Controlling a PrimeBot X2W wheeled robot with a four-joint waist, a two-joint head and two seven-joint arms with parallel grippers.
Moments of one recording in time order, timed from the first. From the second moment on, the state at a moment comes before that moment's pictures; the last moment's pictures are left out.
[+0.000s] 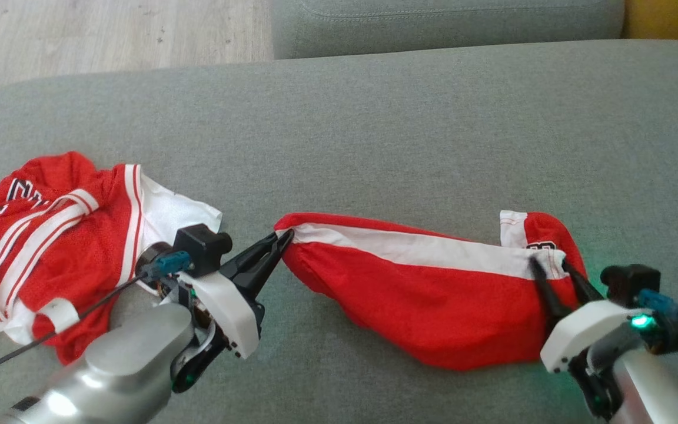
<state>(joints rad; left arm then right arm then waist) -0.71 0.44 -1.27 0.49 -0.99 -0.11 -0.19 -0.17 -0.21 0.20 0.53 0.35 0.13 -0.05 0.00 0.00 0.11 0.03</state>
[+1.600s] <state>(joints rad) -0.83 0.28 -0.87 0.47 -0.41 -0.13 -0.26 -0.64 -0.46 0.19 0.48 0.44 0.13 -0.22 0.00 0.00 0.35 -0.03</state>
